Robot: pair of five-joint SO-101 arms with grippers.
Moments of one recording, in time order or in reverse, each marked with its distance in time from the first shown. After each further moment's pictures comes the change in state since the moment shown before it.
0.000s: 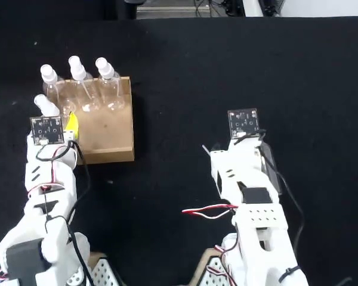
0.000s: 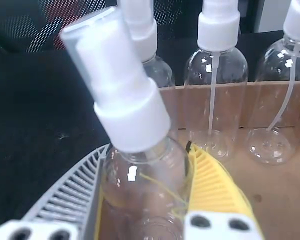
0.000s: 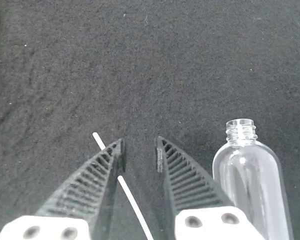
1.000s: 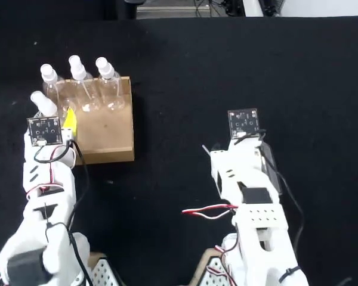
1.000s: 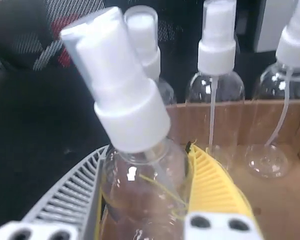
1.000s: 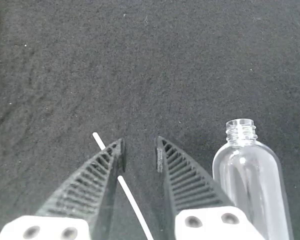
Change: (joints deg) left arm 0.0 -4.8 0.9 1.1 0.0; right arm 0.0 0.0 0.0 0.0 0.0
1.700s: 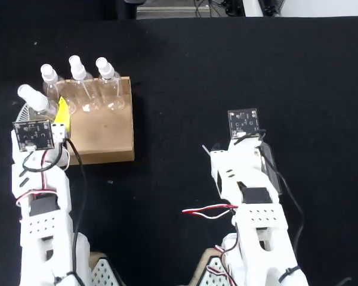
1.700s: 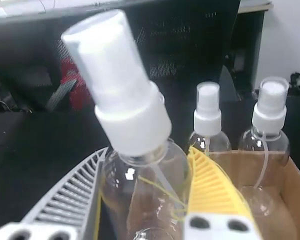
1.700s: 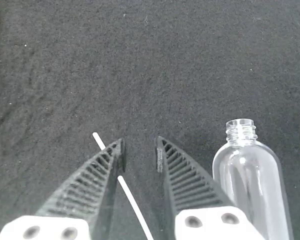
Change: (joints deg) left arm 0.0 -35.6 0.1 28.5 0.0; right arm 0.0 0.0 0.0 0.0 0.0
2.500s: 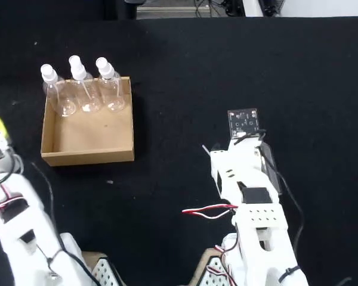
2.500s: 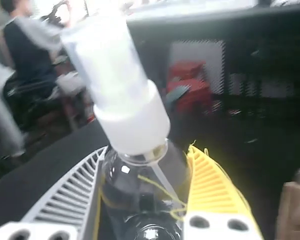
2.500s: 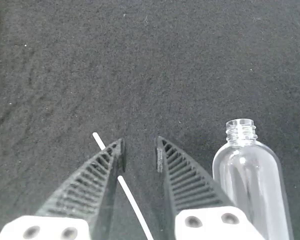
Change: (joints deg) left arm -23.9 11.0 -1.5 -16.8 0.0; right arm 0.0 0.0 0.0 0.0 0.0
